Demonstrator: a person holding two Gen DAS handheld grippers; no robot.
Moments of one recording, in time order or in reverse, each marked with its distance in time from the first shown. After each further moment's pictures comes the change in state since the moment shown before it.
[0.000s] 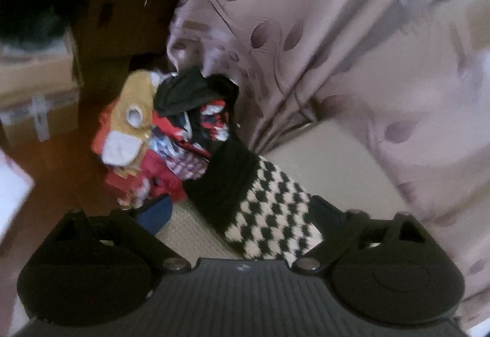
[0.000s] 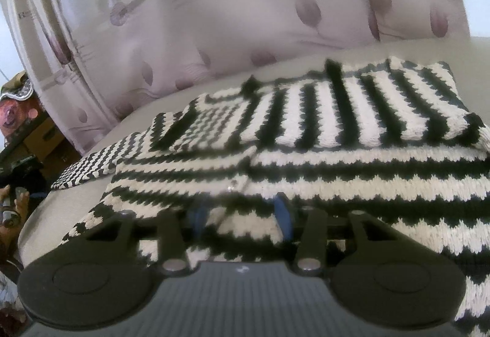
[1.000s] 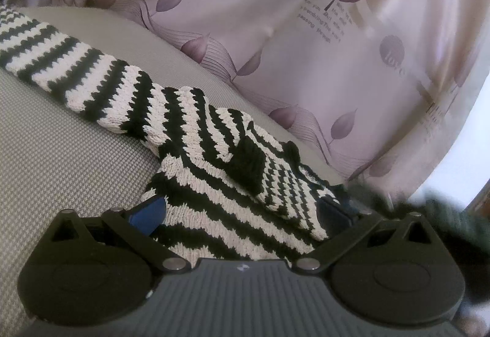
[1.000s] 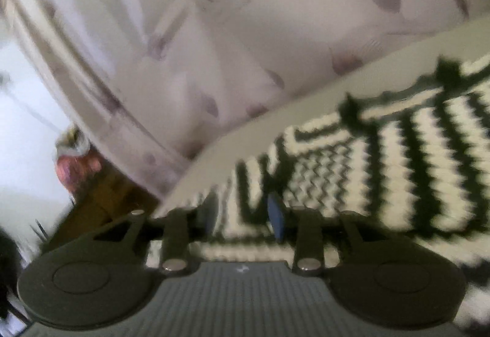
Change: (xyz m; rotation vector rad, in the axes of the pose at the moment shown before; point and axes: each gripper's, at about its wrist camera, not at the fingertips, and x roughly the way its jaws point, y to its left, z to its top) left arm -0.065 -0.226 -0.263 0.219 0.082 -0.489; right arm 0.080 0.041 0.065 0.144 -0.006 0.301
